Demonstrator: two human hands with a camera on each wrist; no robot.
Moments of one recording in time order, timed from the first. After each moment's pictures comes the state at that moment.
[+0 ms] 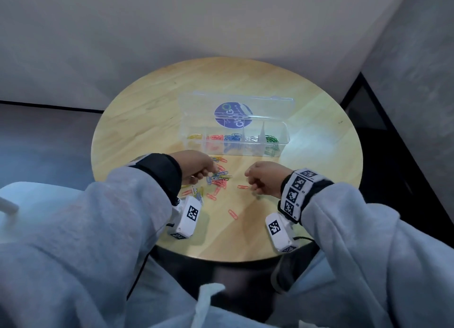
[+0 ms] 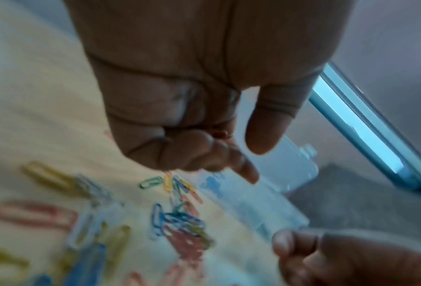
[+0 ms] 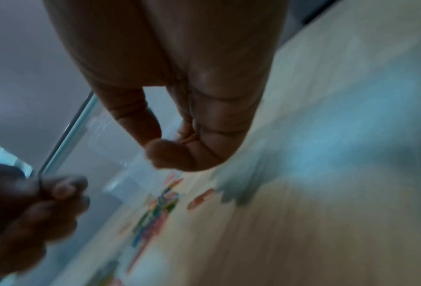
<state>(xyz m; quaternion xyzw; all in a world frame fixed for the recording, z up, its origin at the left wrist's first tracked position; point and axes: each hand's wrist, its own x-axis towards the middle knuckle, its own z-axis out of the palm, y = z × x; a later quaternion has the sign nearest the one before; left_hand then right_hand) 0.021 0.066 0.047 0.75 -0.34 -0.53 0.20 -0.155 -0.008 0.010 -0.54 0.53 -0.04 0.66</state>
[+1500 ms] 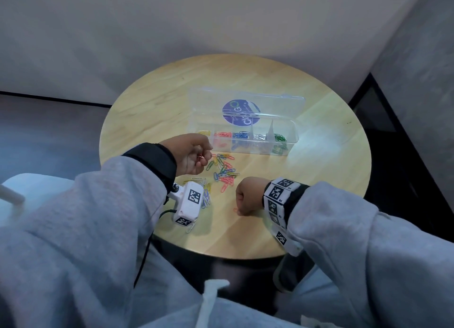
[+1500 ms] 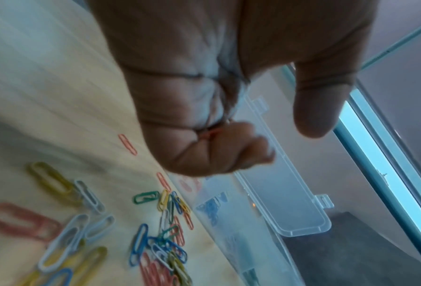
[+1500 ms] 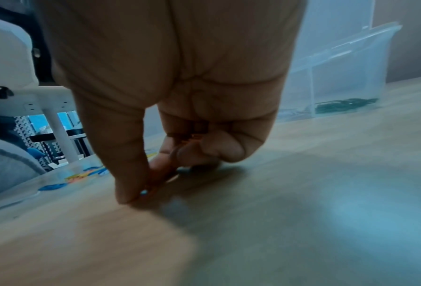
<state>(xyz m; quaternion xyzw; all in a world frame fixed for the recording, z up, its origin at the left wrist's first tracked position) 0.048 0.073 0.056 0.65 -0.20 -0.62 0.39 -0.119 0.028 -0.006 -0.88 0.32 0.30 0.15</state>
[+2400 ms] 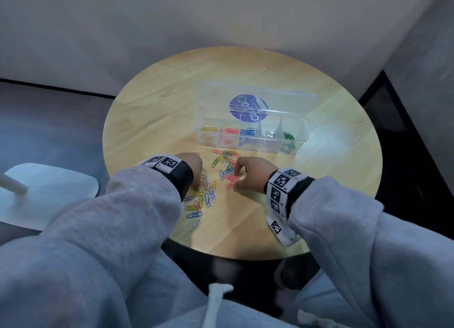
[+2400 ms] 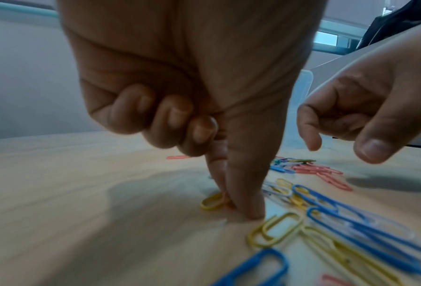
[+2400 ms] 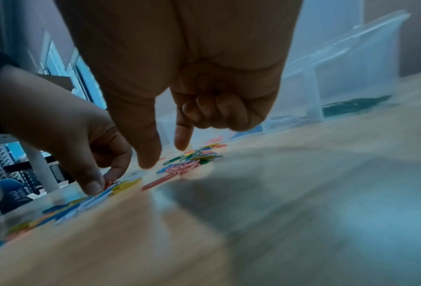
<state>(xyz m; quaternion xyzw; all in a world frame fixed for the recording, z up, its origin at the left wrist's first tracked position) 0.053 0.069 0.002 0.79 -0.53 -0.23 -0.21 -0.107 0.009 0.000 -0.86 0.43 0.08 0.28</state>
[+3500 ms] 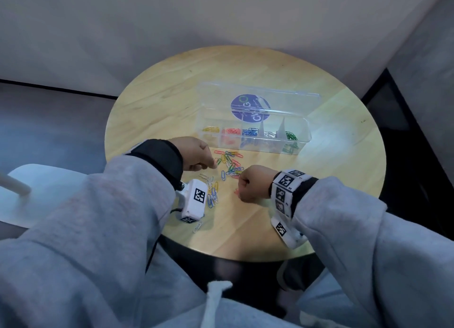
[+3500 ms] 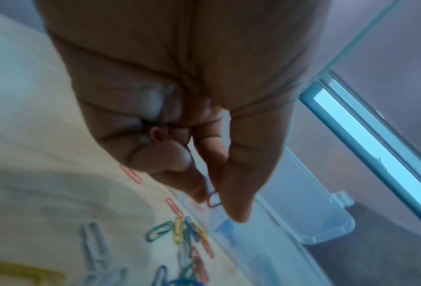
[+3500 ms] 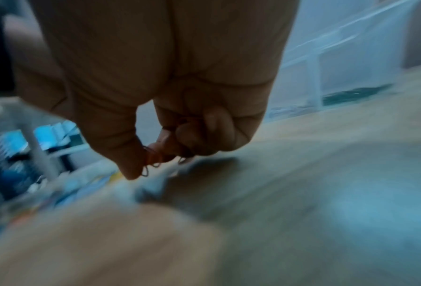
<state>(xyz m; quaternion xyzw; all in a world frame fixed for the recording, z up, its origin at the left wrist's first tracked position) 0.063 0.072 0.043 0.75 -0.37 -0.50 0.21 -0.107 0.013 -0.002 -0.87 0.38 0.18 0.25</state>
